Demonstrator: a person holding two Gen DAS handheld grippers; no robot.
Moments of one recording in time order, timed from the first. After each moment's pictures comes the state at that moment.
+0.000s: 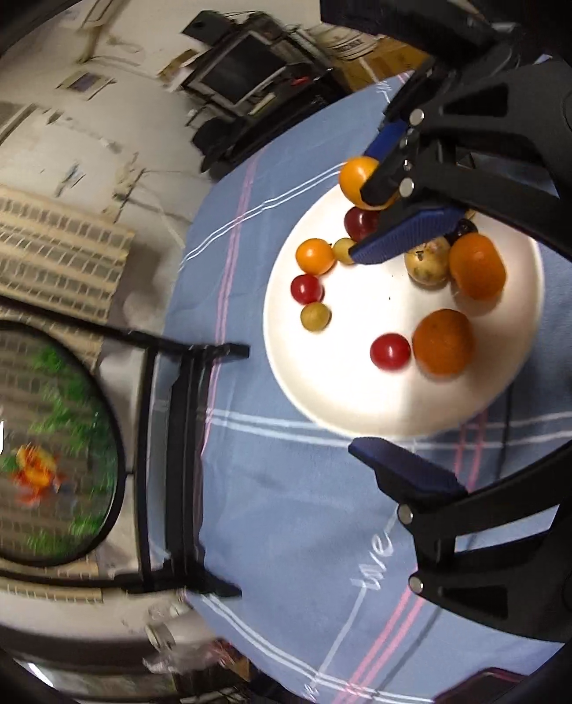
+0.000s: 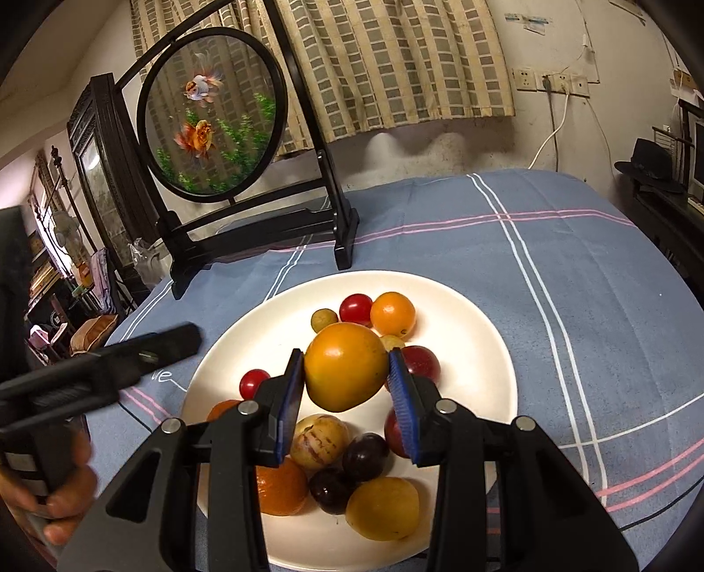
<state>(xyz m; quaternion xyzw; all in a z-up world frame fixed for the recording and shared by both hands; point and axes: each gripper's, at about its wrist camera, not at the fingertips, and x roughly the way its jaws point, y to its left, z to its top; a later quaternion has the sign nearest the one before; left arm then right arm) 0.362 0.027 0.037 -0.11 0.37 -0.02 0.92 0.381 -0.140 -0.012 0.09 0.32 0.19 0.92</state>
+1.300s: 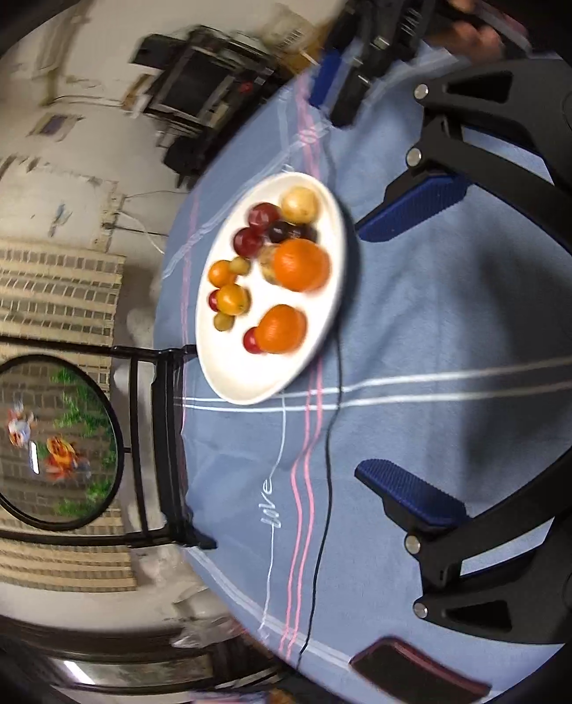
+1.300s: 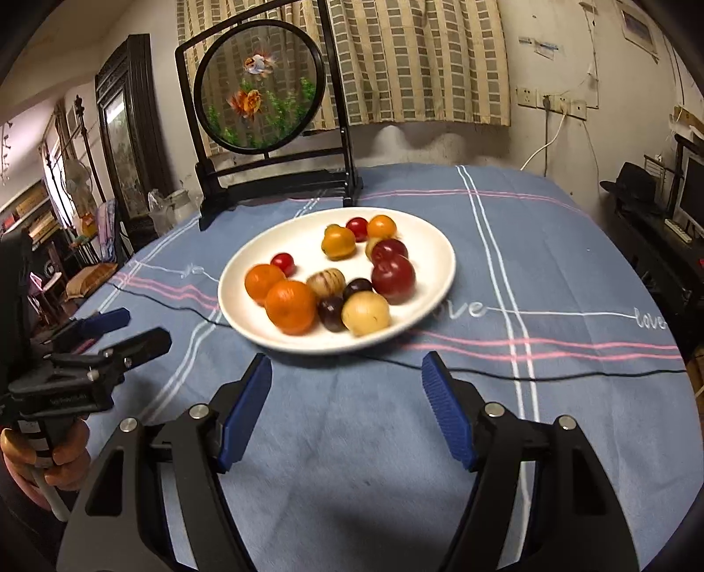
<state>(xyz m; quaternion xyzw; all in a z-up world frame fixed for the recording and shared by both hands) 0.218 0.014 0.000 -0.02 0.34 -0.03 0.94 0.243 -0.174 -0.017 0.02 0.32 0.19 0.93</state>
